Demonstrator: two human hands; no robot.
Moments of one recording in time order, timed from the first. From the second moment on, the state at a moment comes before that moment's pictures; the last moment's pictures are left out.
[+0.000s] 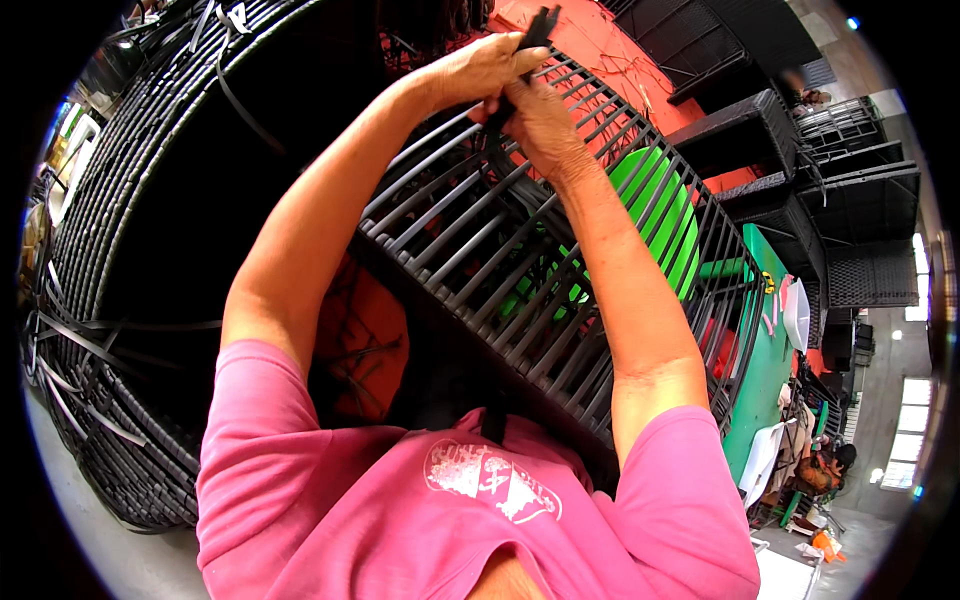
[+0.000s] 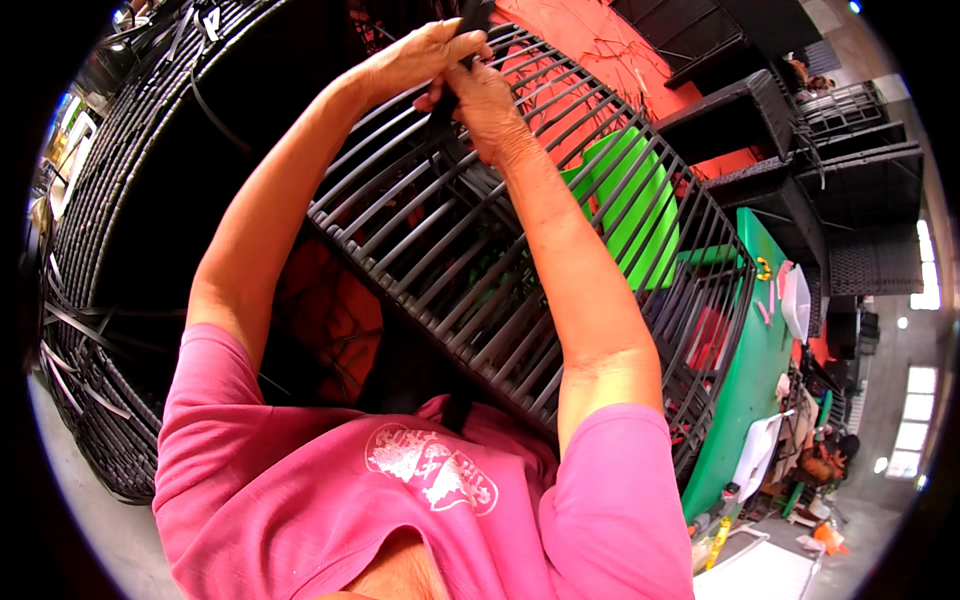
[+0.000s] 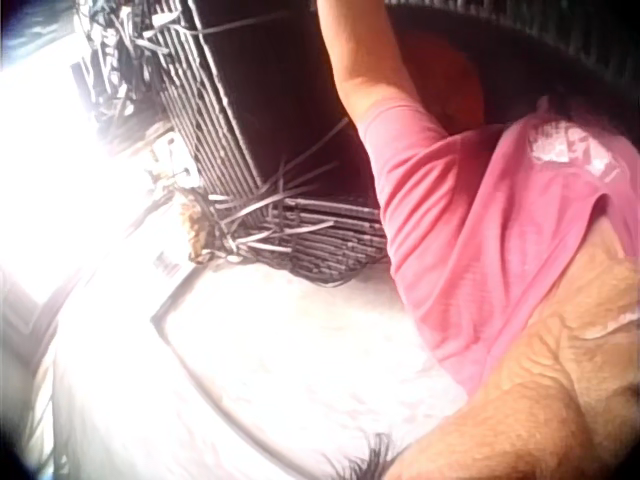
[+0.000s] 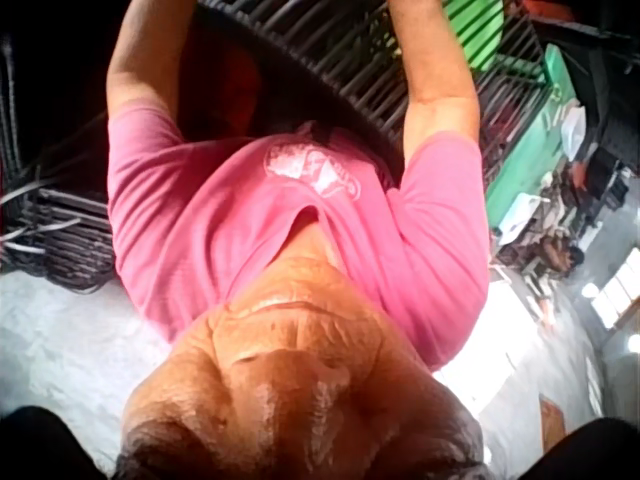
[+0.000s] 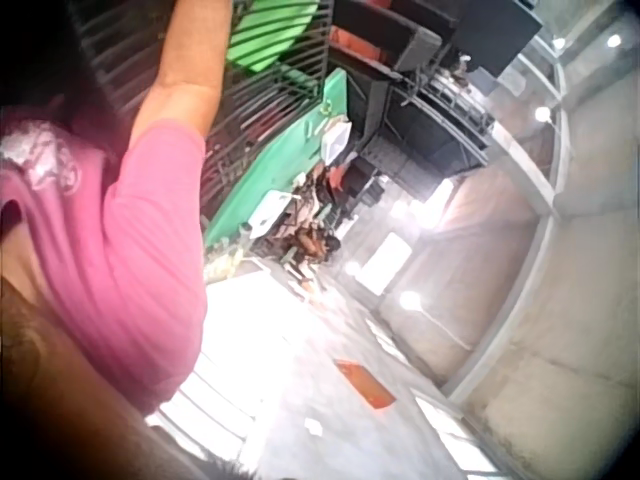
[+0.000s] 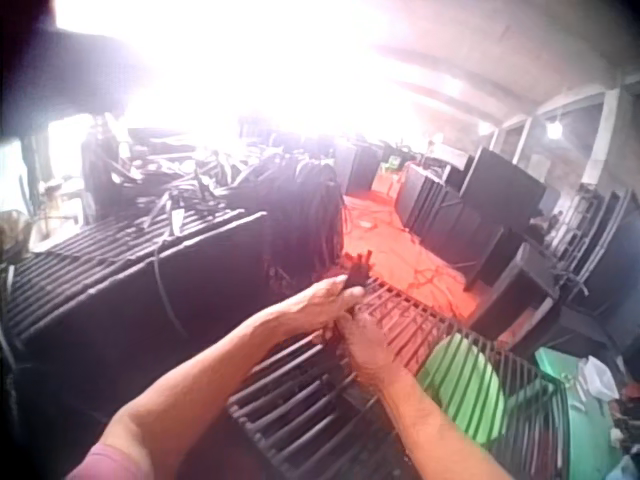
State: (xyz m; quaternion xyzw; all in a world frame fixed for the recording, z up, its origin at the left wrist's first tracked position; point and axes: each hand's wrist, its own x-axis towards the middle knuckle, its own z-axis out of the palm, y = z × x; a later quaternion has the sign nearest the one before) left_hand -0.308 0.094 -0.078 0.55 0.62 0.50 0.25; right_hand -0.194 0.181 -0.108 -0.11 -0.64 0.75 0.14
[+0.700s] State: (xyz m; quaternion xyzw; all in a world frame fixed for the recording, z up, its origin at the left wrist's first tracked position) left_hand -0.352 0.129 -0.171 0.60 0.75 0.28 -0.03; right_hand -0.220 0.215 -0.123 -0.40 -0.51 0.75 0.13
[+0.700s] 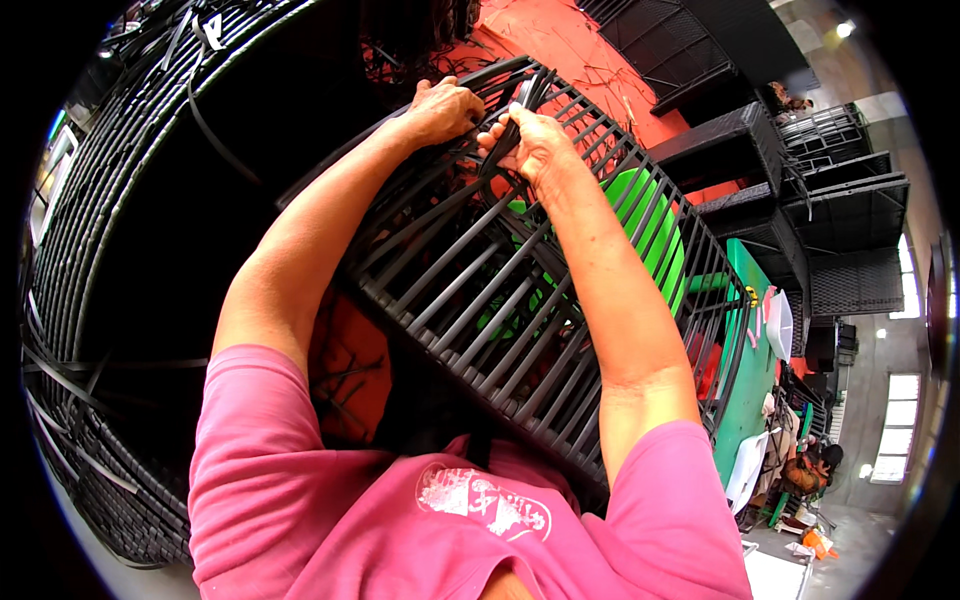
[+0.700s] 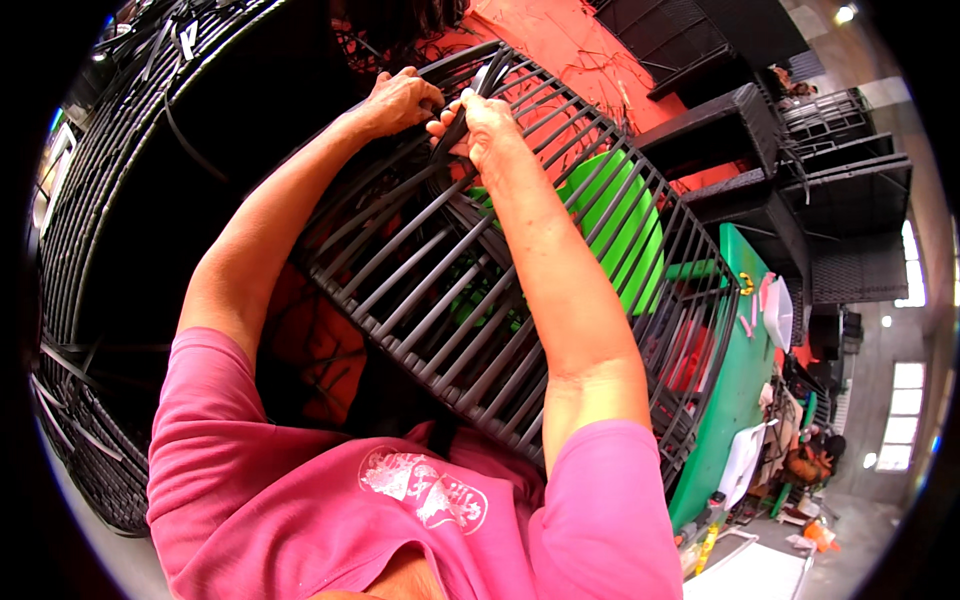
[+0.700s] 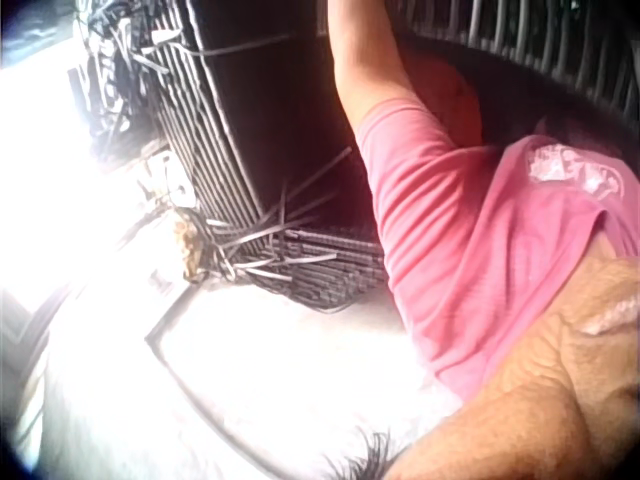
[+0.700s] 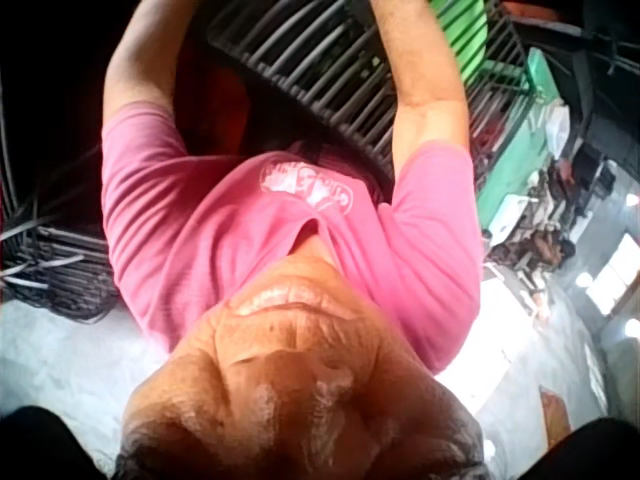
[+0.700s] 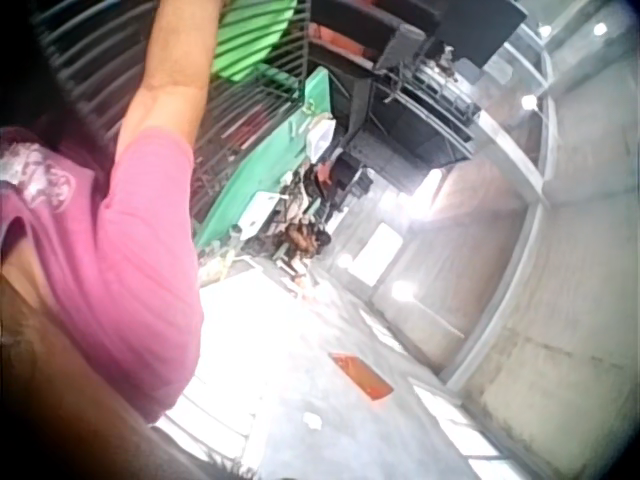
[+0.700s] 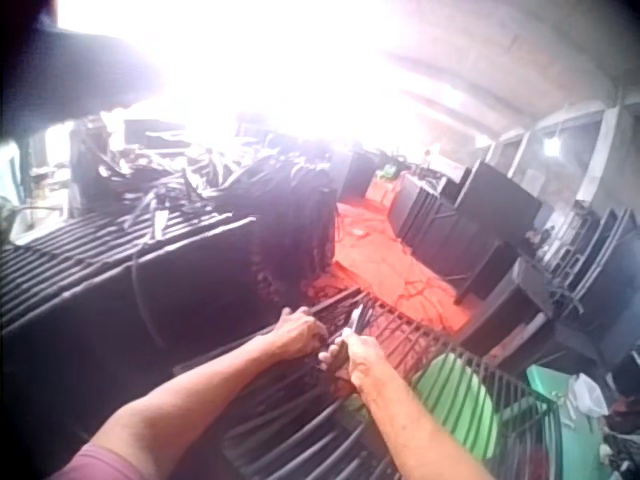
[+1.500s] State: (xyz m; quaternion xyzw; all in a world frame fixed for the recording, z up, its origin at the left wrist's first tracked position) left_hand -0.367 0.138 -0.169 0.48 0.71 0.40 0.33; right_hand -0.230 0.226 -0.149 -0.27 -0.65 0.70 -0.11
